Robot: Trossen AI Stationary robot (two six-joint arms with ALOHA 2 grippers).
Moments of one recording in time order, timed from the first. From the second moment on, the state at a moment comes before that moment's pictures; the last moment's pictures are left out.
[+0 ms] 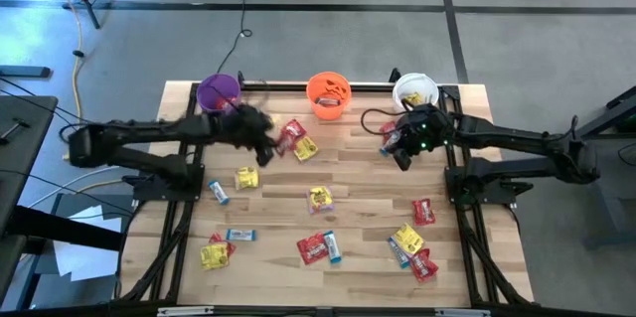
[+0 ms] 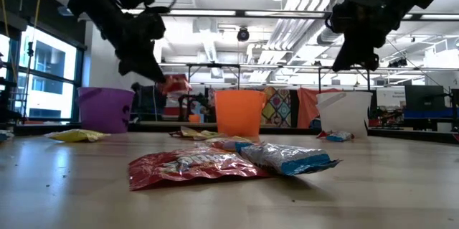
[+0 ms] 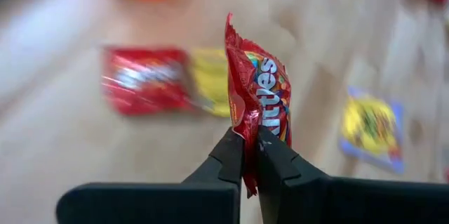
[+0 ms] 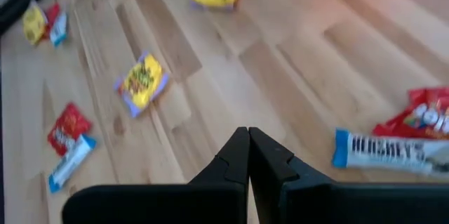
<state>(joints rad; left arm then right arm) 0.36 1.13 0.65 -0.31 0.05 -0.26 -0.37 0.93 0.64 -0.50 -0.21 0.36</state>
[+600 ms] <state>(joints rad) 0.96 0.92 0.66 -0.36 -0.04 -0.35 -0.44 0.93 0.64 -0.48 -0.09 0.47</state>
